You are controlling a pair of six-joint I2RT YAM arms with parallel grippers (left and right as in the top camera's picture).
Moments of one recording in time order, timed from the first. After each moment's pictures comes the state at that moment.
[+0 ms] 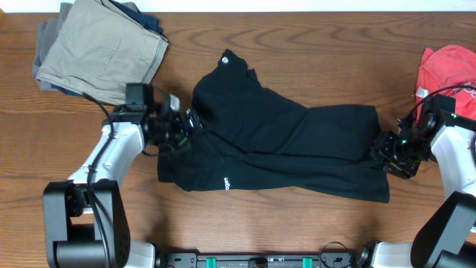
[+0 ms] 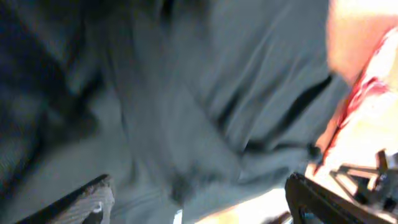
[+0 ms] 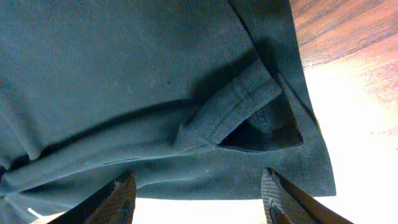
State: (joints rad) left arm -0.02 1.64 0.94 -0.69 0.69 -0.48; right arm -0.35 1.57 1.02 -1.04 -0.27 0.22
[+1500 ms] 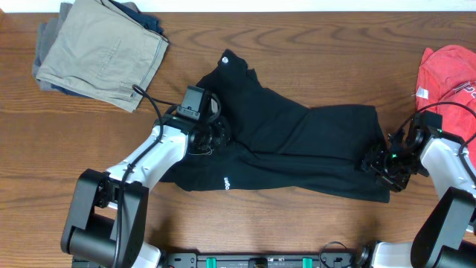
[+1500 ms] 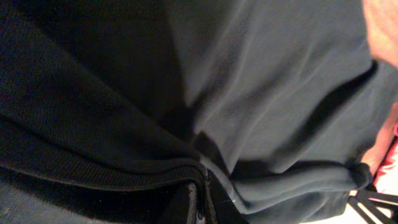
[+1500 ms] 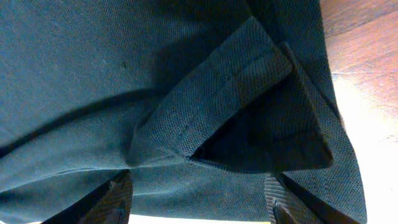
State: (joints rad) left arm -0.34 1.68 0.94 -0.42 0.43 -0.74; right arm -0.35 1.57 0.85 -0.91 -0.27 0.22
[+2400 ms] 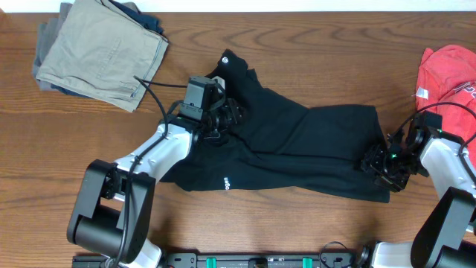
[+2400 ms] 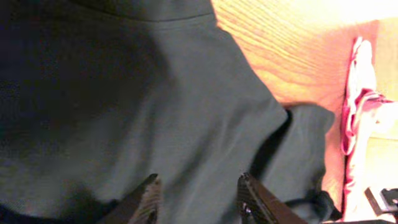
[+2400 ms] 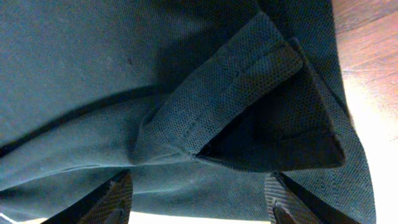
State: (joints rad) left arm -0.36 1.73 0.94 -0.05 0.44 -0.74; right arm -0.35 1.57 0.85 -0.91 -0.29 0.22
